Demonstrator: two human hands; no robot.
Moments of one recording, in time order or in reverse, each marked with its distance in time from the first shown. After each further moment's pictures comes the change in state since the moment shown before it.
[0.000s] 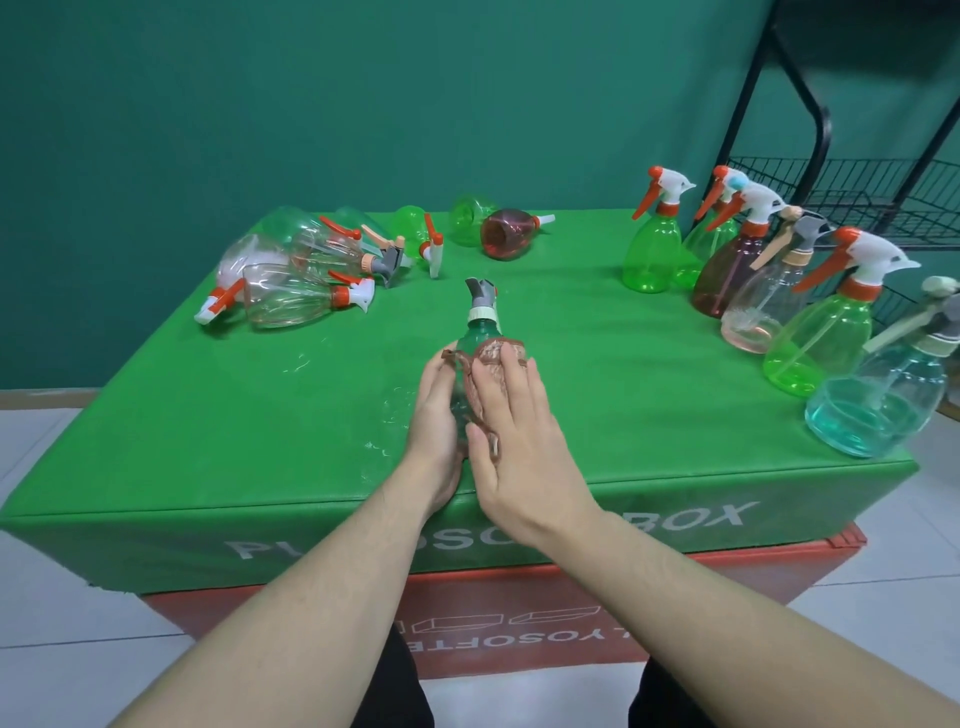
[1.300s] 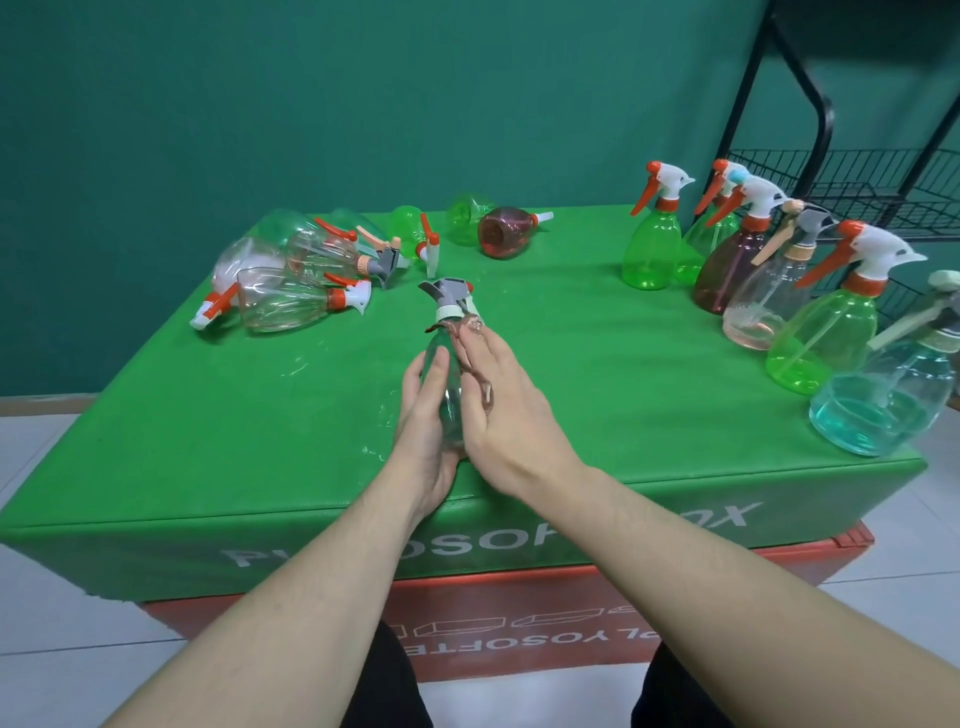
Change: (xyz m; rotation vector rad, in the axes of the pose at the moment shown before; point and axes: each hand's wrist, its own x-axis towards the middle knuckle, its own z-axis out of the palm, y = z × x) left_hand -0.008 0.012 -0.002 -0.117 -0.028 -0.044; right_hand 0.039 -0.012 -0.013 0.254 0.003 0.078
